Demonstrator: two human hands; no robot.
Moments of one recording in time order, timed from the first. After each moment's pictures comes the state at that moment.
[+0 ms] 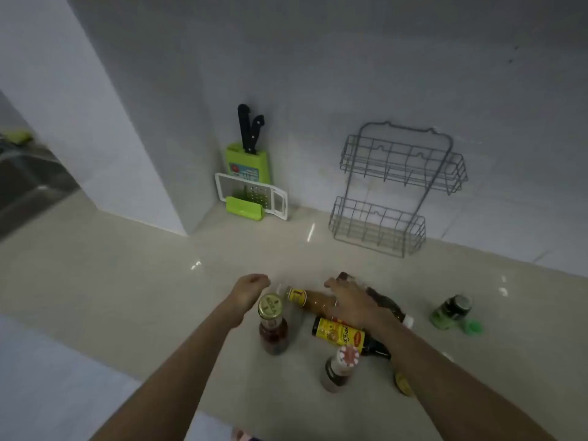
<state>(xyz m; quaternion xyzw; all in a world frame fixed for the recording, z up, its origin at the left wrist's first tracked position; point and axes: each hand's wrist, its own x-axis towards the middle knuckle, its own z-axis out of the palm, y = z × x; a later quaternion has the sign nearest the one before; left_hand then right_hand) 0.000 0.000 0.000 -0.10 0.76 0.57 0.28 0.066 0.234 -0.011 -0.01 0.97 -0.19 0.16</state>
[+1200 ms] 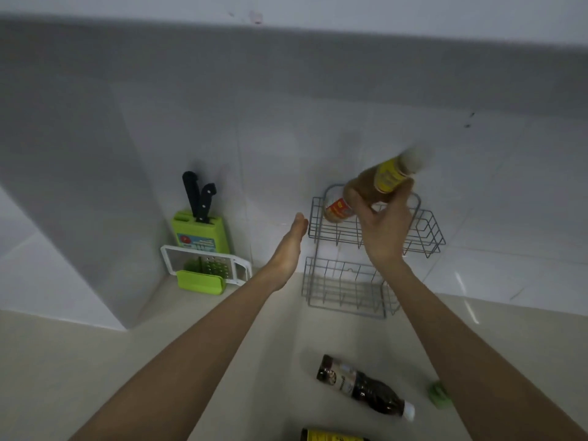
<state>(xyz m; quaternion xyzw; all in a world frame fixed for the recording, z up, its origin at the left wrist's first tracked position) -0.163 0.183 0.115 0.15 0.68 0.65 0.30 -0.085 0.313 0.177 0.15 0.73 -0.48 -0.46</state>
